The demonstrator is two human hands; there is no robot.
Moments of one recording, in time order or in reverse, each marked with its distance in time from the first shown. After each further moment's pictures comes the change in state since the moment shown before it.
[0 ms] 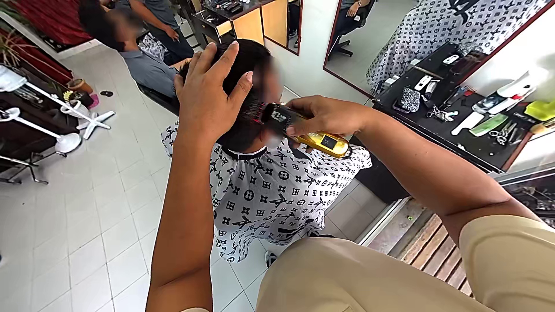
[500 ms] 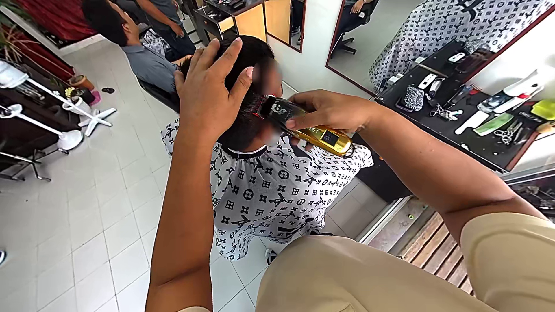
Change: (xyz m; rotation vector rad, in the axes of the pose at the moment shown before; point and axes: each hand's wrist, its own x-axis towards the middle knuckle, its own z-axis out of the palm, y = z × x) left_hand 0.001 0.001 0.001 0.017 0.001 -0.001; right_hand 0.001 -0.006 0.000 0.072 0.006 0.003
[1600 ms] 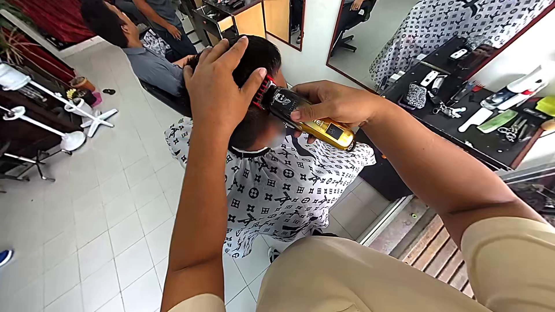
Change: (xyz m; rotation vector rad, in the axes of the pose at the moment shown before) left_hand 0.007 0.009 0.002 -0.015 0.064 -0.005; right_hand 0.004 -0.002 -0.004 0.003 0.007 -0.083
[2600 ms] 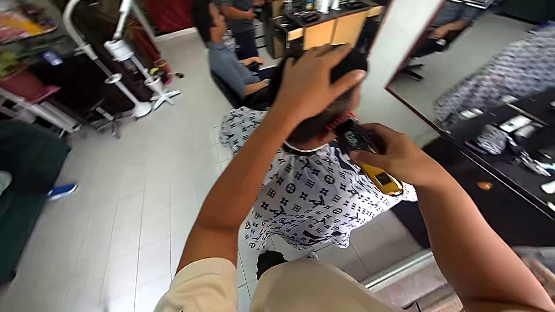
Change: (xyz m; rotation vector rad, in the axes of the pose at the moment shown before) left_hand 0.000 0.006 -0.019 -0.119 -0.114 0.104; right_hand -0.035 0.035 0.052 -0.360 0.327 -0.018
